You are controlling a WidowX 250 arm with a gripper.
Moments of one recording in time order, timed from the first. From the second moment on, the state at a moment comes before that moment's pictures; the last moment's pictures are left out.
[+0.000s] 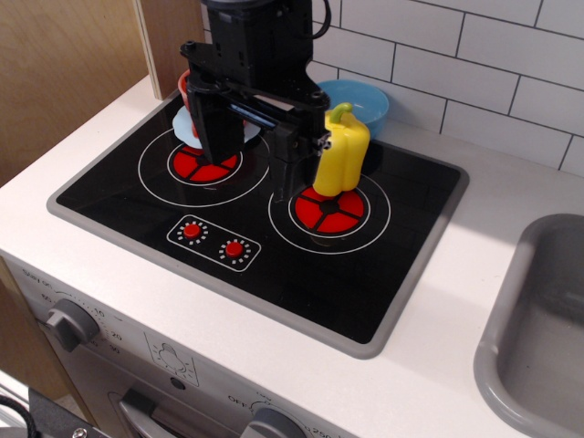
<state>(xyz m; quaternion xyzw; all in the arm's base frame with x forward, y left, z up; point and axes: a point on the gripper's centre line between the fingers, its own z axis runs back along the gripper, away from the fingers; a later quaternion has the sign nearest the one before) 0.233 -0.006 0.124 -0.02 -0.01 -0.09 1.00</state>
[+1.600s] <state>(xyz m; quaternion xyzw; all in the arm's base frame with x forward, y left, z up) 0.289 0.081 0.097 -0.04 -0.06 0.17 0.98</state>
